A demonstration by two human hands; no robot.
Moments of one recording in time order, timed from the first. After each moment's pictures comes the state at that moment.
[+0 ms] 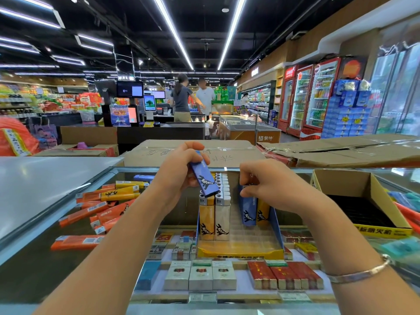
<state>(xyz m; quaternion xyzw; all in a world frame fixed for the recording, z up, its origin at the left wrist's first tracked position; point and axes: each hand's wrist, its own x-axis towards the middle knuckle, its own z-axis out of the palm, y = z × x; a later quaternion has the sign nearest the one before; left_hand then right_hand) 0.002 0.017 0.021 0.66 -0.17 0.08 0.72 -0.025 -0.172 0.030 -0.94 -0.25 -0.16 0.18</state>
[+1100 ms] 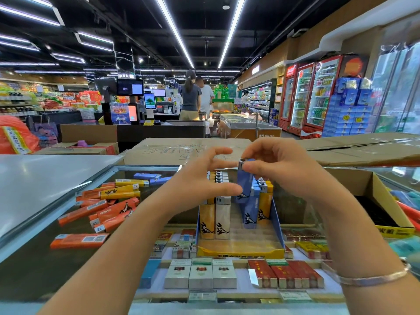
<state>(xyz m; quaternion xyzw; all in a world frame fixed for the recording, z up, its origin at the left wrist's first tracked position) -0.011 0.012 0.015 0.83 -0.31 0.07 0.46 -0.032 -0.181 0.044 -0.82 -0.30 -0.16 0.47</state>
